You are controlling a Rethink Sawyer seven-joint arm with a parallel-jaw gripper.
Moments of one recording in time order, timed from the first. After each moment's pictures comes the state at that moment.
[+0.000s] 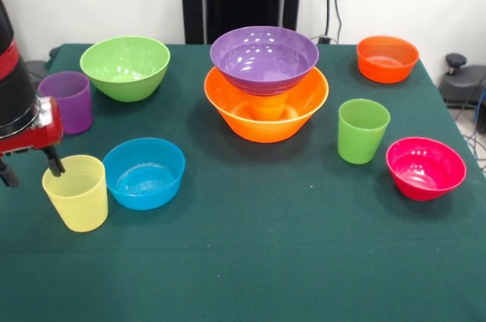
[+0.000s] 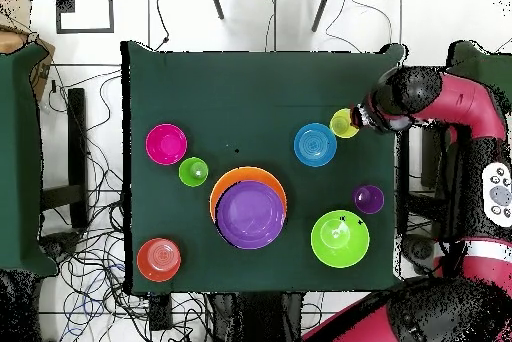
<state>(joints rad) -0.85 -0.27 0.70 0.91 -0.76 1.29 1.22</state>
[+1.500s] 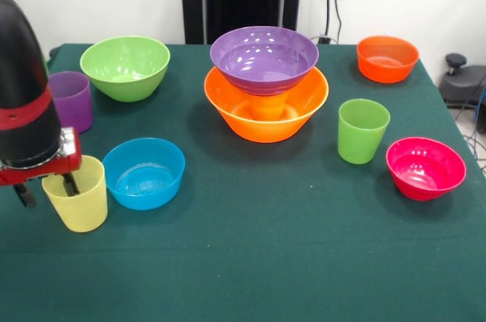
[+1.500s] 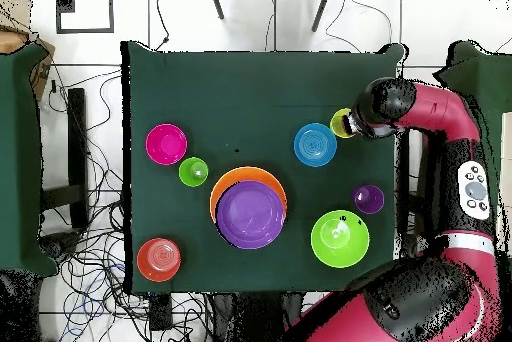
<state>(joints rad) -0.79 -0.20 0.60 0.89 -0.76 1.18 1.22</state>
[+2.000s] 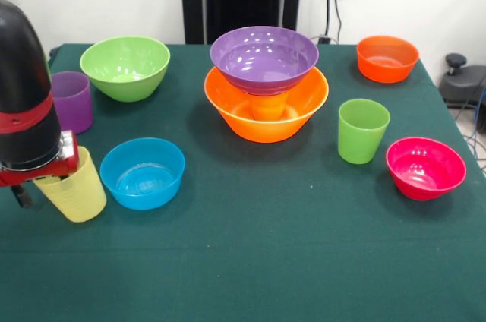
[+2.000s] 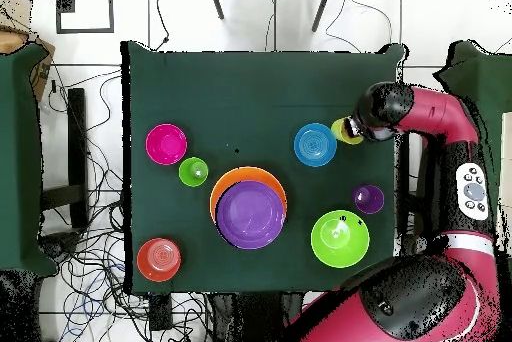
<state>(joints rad) -0.78 -0.19 0.56 0.89 -0.76 1.16 1.22</state>
